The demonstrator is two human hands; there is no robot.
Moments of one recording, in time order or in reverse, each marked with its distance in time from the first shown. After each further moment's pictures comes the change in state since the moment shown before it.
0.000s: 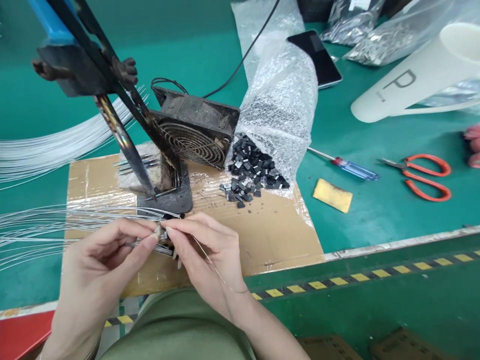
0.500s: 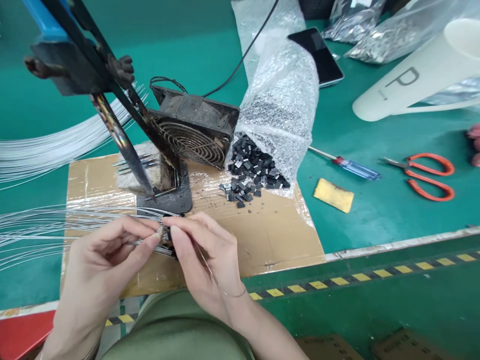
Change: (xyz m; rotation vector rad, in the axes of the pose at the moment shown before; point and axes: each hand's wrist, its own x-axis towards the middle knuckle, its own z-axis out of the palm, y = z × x) left_hand 0.004 0.001 0.000 -0.026 -0.033 -0.048; right_hand -0.009 0.007 -0.005 -0.117 -0.028 -0.023
